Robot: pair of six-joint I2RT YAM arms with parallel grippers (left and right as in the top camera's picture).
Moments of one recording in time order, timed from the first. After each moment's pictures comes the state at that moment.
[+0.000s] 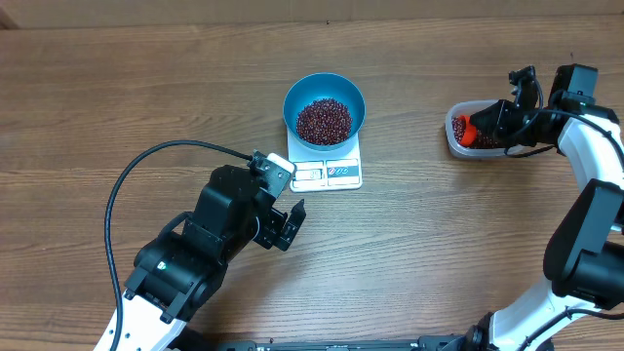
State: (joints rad) left arm -0.55 0.96 0.94 -0.71 -0.03 0.04; right arm -0.32 1.91 1.36 -0.63 -0.65 -0.06
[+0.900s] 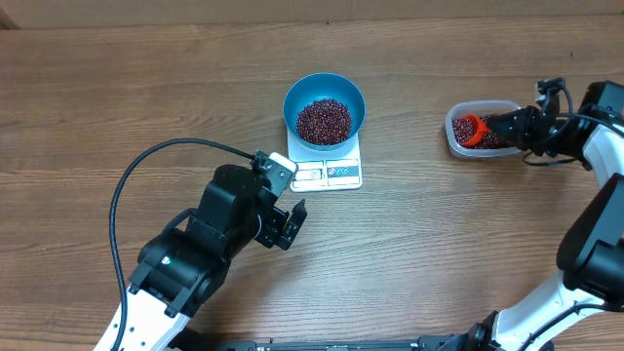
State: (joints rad) left arm -0.55 0.99 0.94 -0.71 -0.03 0.04; right arm -0.47 1.96 1.35 -0.64 -0.87 -0.06
